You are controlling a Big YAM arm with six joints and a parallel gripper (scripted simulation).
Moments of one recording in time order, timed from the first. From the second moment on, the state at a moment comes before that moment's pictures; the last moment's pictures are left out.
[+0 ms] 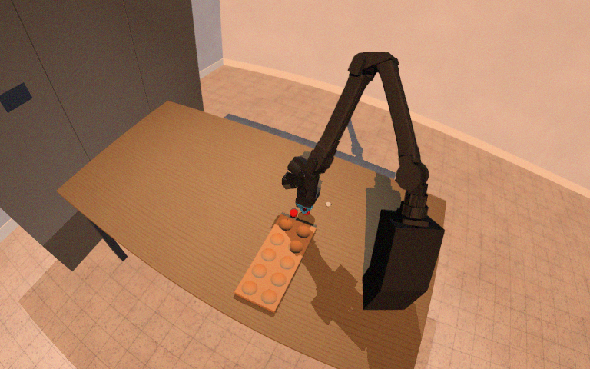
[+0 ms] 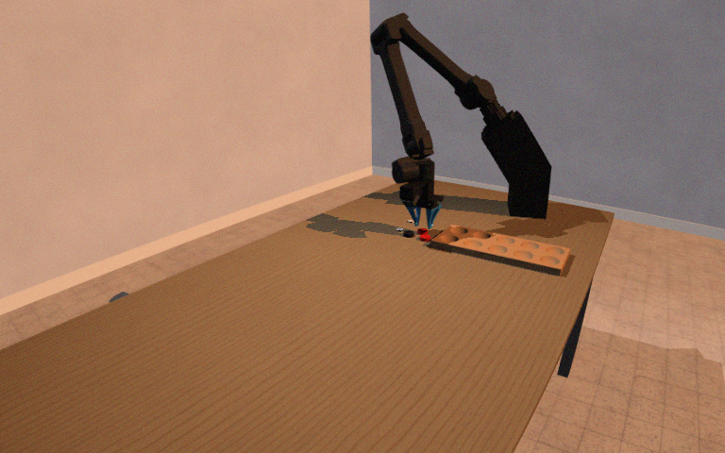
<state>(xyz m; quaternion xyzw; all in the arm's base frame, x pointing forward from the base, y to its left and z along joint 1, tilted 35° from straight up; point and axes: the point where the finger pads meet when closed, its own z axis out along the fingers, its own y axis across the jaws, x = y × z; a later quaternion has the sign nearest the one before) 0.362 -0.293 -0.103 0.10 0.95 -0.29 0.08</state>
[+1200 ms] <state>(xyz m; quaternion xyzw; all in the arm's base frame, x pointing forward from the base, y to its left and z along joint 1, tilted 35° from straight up) 0.363 -0.301 -0.114 0.10 0.95 -0.29 0.08</state>
